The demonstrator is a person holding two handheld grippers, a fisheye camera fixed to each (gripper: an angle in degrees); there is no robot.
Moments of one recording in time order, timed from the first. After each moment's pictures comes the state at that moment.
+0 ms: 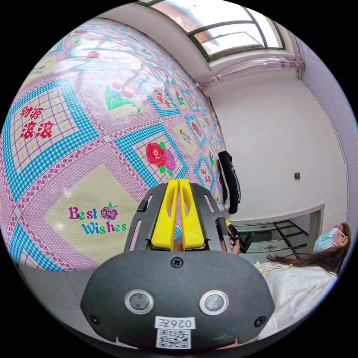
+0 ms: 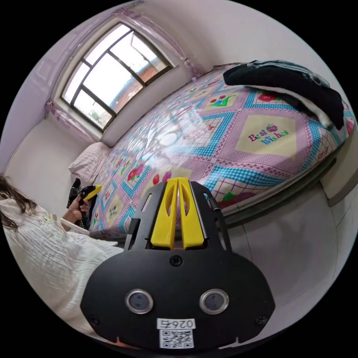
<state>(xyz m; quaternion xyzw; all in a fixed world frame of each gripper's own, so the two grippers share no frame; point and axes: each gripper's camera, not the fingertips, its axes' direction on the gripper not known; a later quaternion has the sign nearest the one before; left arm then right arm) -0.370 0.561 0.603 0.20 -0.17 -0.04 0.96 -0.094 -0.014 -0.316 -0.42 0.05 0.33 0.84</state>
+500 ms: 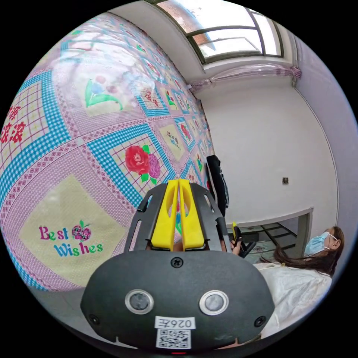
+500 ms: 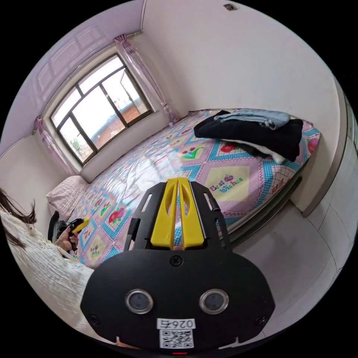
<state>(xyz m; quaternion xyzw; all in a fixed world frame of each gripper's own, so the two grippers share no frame) -0.295 0.421 0.538 0.19 -0.11 -0.01 0.98 -0.079 -0.143 -0.344 -0.31 0.20 0.28 0.89</state>
